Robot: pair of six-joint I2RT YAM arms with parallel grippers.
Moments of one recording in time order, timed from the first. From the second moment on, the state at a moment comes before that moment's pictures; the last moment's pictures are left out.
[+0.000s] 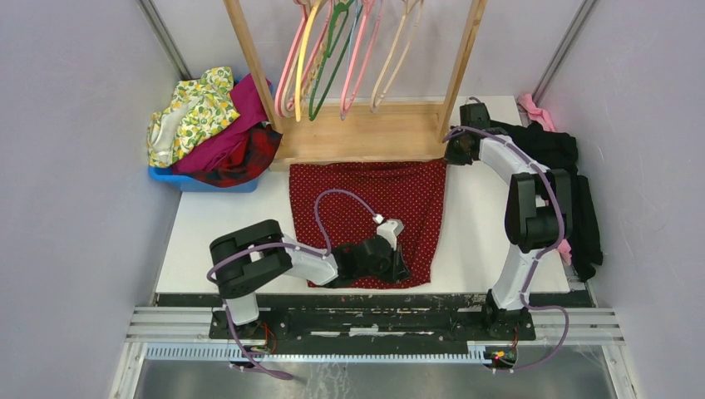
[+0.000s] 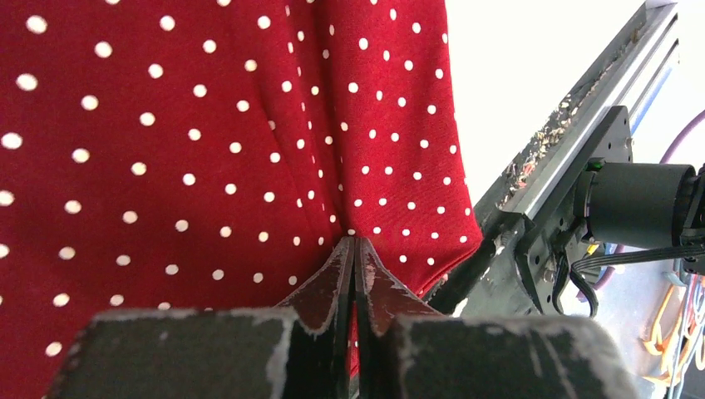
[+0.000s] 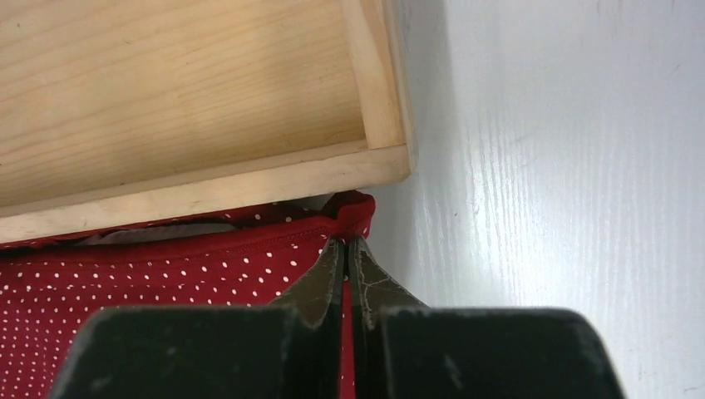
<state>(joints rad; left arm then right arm) -1.19 1.79 0.71 0.48 -0.02 -0.85 0.10 1.90 1.40 -0.43 0.00 0.39</state>
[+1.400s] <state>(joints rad) -1.16 1.44 0.89 -0.09 -0.12 -0.73 0.08 1.51 1.36 -0.56 -0.20 0.38</state>
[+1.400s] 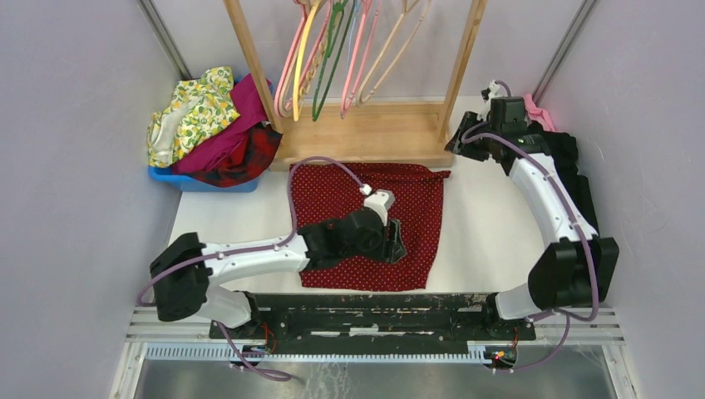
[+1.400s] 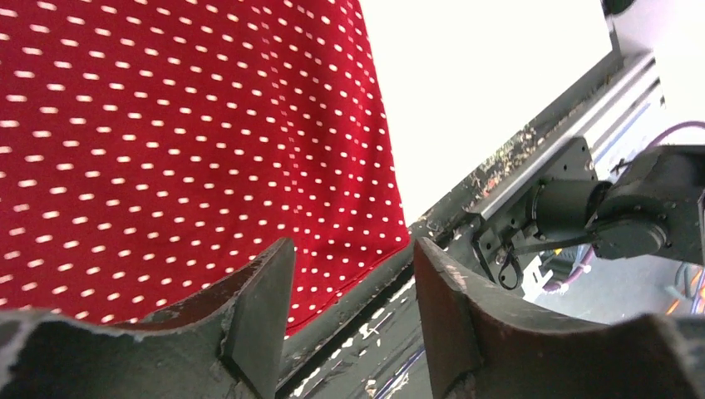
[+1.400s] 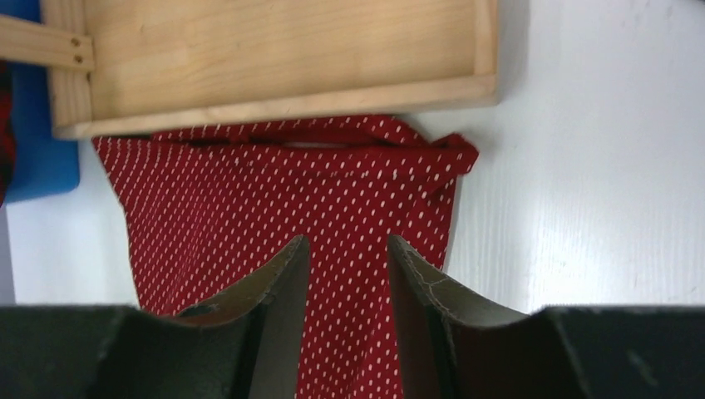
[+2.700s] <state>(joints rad) -0.49 0.99 1.07 -0.60 -0.13 -0.52 0.38 1.52 2.21 -0.84 -0.43 0.49</state>
